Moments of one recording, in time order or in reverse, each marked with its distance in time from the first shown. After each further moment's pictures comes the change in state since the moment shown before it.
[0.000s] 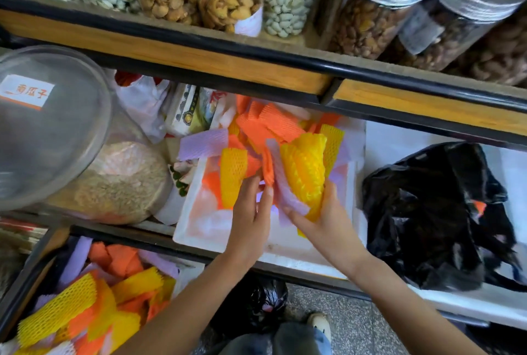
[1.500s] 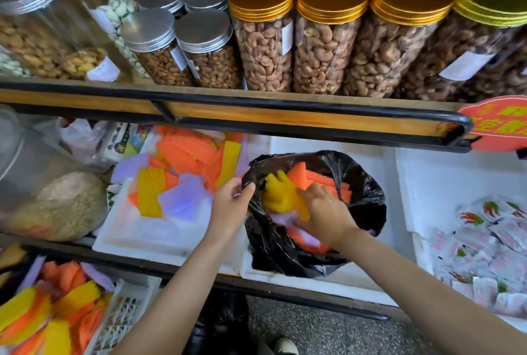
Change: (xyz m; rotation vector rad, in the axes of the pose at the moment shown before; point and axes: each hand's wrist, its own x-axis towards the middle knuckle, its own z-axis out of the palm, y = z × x) left_hand -0.041 0.086 0.223 0.102 0.028 -0.233; right_hand -0.005 0.143 -0.250 -0.849 -0.156 -0.236
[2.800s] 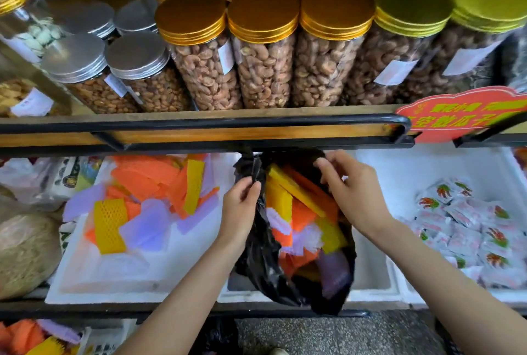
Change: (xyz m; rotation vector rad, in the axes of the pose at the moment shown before) left_hand 0.016 0.019 0.077 -0.049 -0.132 0.143; right_hand -0.040 0.044 -0.087 0.646 0.628 0.180
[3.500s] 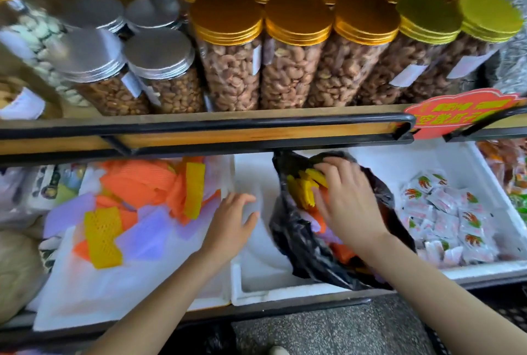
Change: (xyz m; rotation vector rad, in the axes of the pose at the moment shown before) left_hand 0.022 -0.056 -0.076 0.641 -0.308 0.364; right_hand -0.027 -0.021 0.044 -0.770 0.092 -0.292
